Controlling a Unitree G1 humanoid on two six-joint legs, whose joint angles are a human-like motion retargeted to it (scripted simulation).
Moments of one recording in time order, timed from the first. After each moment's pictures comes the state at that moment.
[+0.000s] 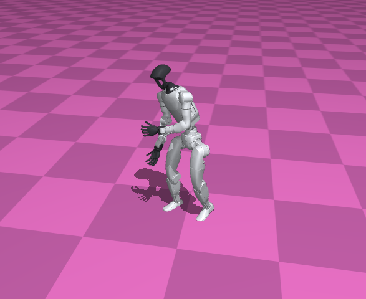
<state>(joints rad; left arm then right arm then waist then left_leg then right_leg) -0.58 0.00 -1.05 0.28 -0.04 -0.22 0.42 -0.40 -0.08 0.05 1.05 1.42 -0.33 -0.17 -0.07 0.14 0.42 0.00 -0.10 0.21 0.41 -0.20 0.12 -0.18 -0.20 0.04 0.38 -0.32 0.17</state>
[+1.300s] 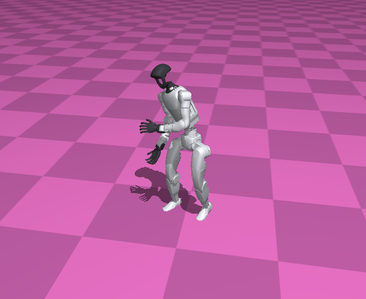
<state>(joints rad) -0.56 0.01 -1.06 0.21 0.38 -0.08 0.64 -0.25 -0.07 0.06 0.87 1.42 -0.37 -0.14 -0.16 0.19 0.37 0.05 -0.12 0.24 0.34 -0.21 0.12 -0.15 -0.23 0.06 0.36 -0.31 0.18</state>
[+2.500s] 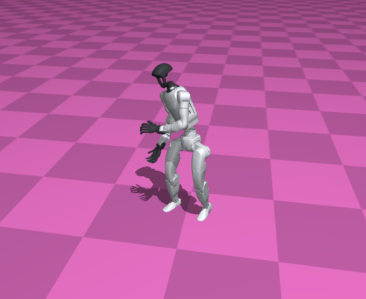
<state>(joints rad) -0.53 0.00 -1.09 0.24 0.56 0.08 0.71 -0.21 -0.02 0.04 0.82 1.35 -0.34 -0.14 -0.29 0.20 0.33 0.06 -0.10 0.25 0.33 -0.23 0.10 -0.13 -0.22 0.05 0.36 -0.29 0.17</state>
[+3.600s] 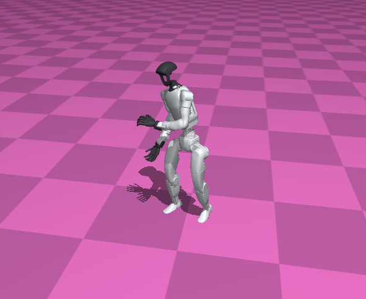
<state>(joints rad) -0.56 0.04 -1.06 0.14 0.66 0.10 0.70 -0.15 0.01 0.06 0.79 1.23 -0.31 -0.18 -0.26 0.18 0.24 0.07 -0.05 0.22 0.33 -0.23 0.07 -0.08 -0.18 -0.01 0.30 -0.28 0.15</state>
